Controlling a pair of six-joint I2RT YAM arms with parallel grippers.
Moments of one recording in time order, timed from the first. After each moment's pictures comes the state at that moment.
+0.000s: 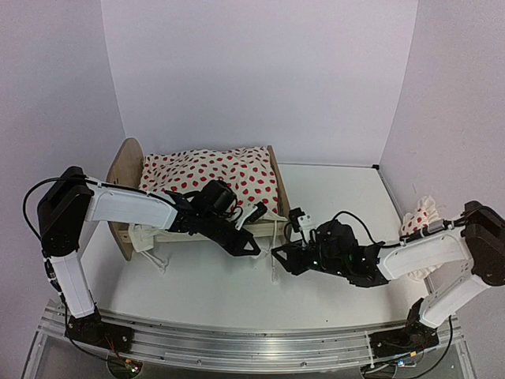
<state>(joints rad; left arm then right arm) -0.91 1.83 1.18 -0.17 0.46 -0.22 0.99 1.50 0.59 0.39 0.12 0.47</state>
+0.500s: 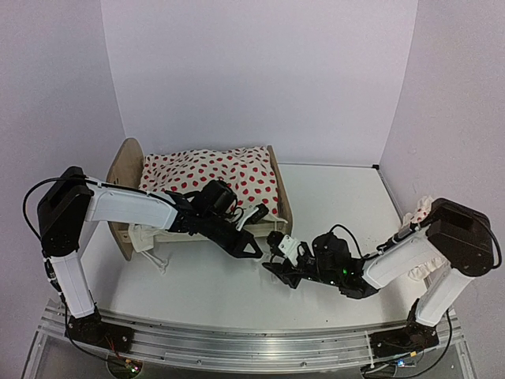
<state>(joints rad) -0.91 1.83 1.19 -0.17 0.54 -0.24 1.00 1.68 0.51 0.78 0.03 -0.16</state>
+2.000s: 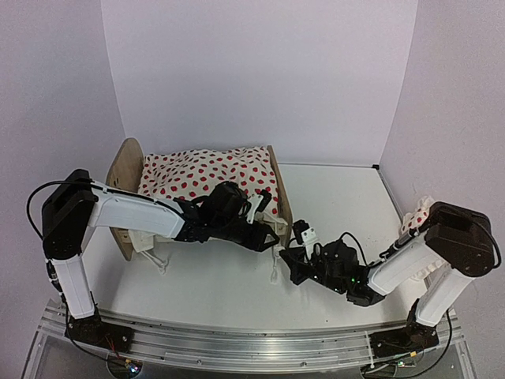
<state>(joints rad) -1.00 1.85 1.19 0.04 0.19 -0.45 1.01 1.68 0.42 0.94 0.25 0.25</state>
